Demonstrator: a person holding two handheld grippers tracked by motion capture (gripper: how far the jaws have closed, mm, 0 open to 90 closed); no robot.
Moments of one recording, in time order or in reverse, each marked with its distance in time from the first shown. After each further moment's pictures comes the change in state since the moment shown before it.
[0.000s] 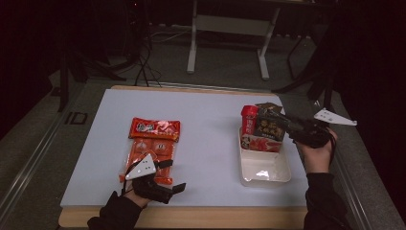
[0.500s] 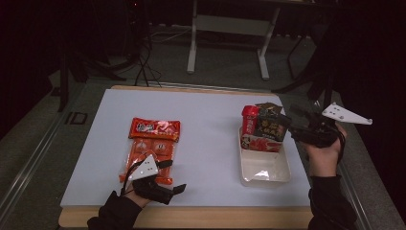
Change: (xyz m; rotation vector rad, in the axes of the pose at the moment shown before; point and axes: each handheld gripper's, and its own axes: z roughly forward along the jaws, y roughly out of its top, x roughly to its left) left arm -0.001 0.000 0.001 0.041 0.030 0.054; right arm 0.047 0.043 -0.022 -0.076 0.011 -0.073
